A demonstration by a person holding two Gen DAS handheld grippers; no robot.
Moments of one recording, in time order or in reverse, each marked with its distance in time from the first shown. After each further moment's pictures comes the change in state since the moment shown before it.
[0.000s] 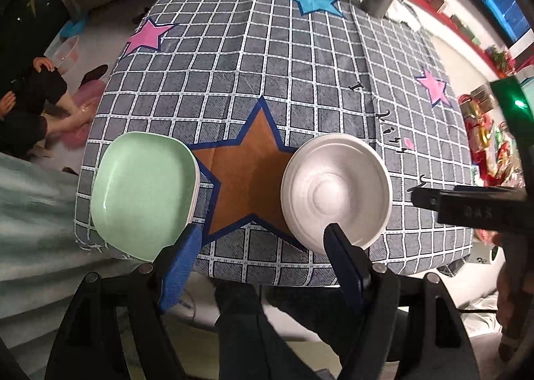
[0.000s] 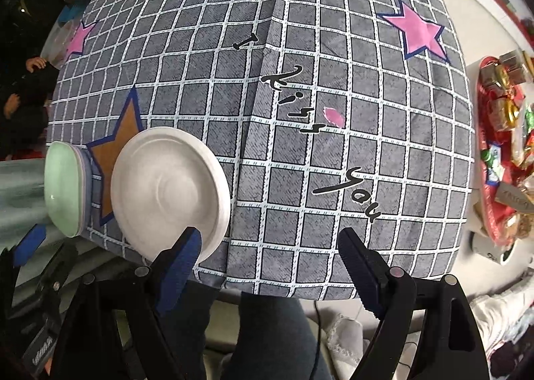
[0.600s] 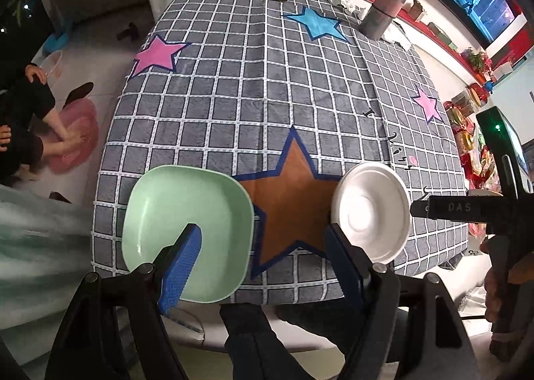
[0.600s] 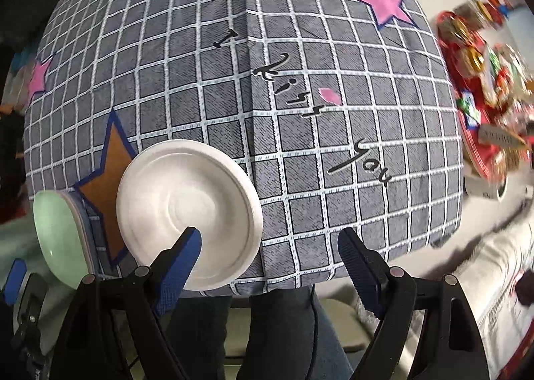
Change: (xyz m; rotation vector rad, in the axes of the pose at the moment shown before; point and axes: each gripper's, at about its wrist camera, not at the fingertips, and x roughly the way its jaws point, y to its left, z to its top) left arm -0.005 0.079 0.023 0.060 -0.054 -0.099; right arm 0.007 0.038 0.006 0.257 0.035 -0.099
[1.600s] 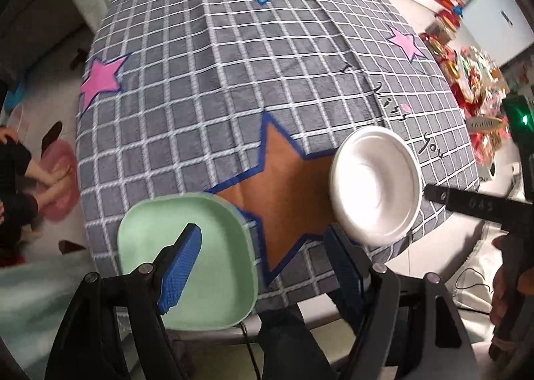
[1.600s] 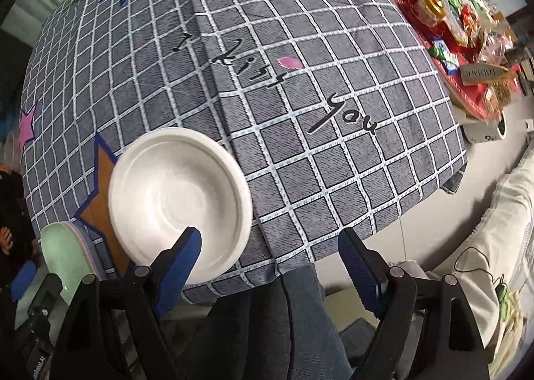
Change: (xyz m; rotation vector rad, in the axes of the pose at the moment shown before) left arm 0.037 -0.032 0.029 0.304 0.145 -0.011; right arm 0.008 -0.023 -0.036 0.226 -0.051 0.047
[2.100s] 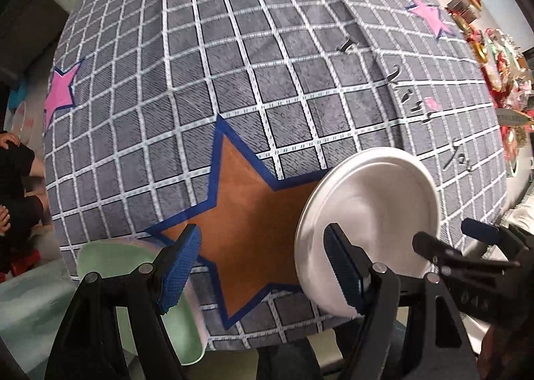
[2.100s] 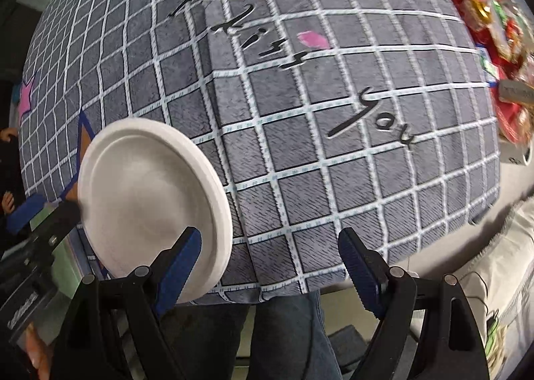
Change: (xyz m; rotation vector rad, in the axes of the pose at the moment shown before) left arm 0.074 -0.058 0.053 -0.012 0.143 0.096; right arm 0.053 -0.005 0.028 -0.142 0.117 0.077
